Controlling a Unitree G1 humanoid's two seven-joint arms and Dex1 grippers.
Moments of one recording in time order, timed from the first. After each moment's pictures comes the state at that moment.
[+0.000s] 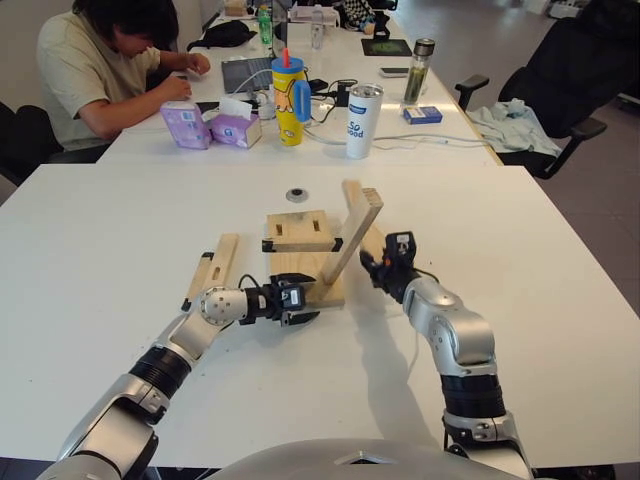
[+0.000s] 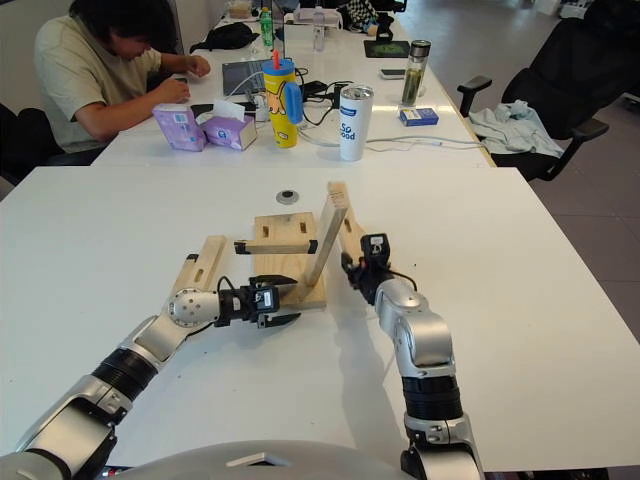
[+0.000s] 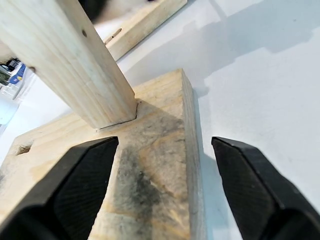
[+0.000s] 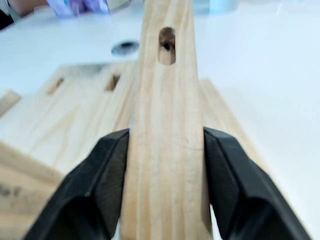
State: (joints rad) left arm -0.29 0.49 -0.51 0.34 0.12 -0.32 -0.77; right arm -0.20 -0.06 -0.01 -0.18 0.19 0.67 0.13
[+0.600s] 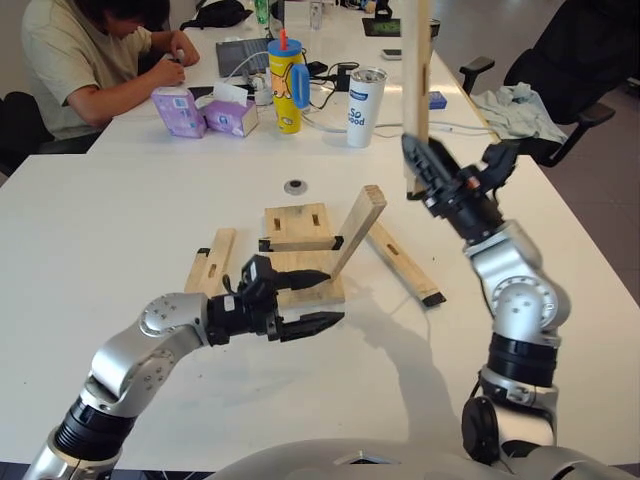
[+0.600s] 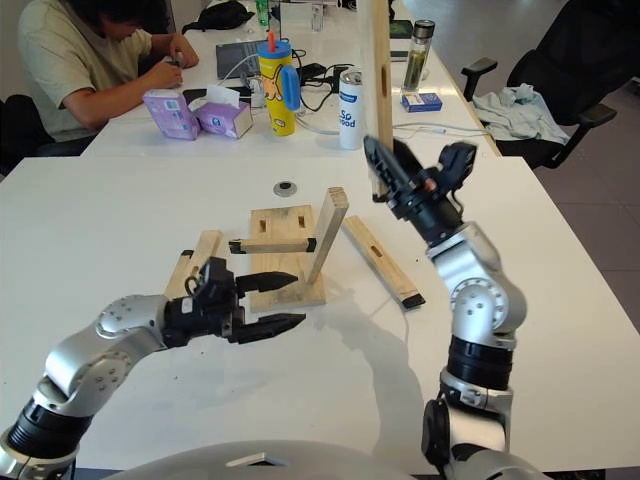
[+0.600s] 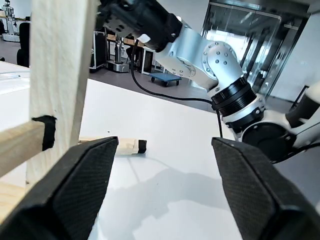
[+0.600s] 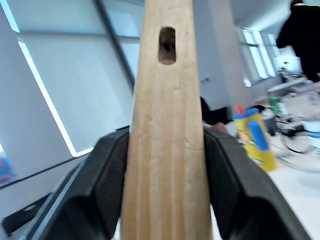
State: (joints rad) left arm -0.07 0.64 -0.16 -0.51 -0.90 0.53 -0.79; right arm -0.41 -0.24 -0.34 -0.26 0.96 0.63 0.59
